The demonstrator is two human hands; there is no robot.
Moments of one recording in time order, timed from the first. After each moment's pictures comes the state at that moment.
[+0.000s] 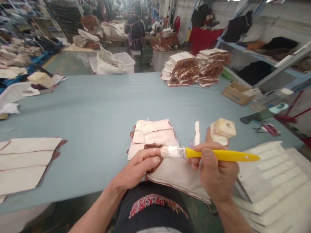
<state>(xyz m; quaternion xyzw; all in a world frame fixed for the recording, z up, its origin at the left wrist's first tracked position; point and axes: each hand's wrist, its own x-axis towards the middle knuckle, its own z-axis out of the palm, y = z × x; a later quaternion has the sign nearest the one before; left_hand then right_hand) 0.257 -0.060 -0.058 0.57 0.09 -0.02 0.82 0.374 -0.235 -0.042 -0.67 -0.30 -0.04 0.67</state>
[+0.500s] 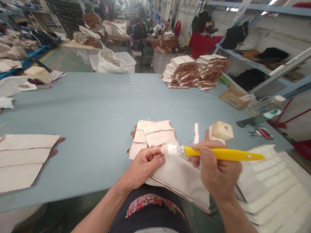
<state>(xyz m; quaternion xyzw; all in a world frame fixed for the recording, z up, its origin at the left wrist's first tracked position) 0.250 -0.062 -0.067 0.52 0.15 0.01 0.84 0.373 -0.227 -0.031 -0.70 -0.38 -0.09 0.60</state>
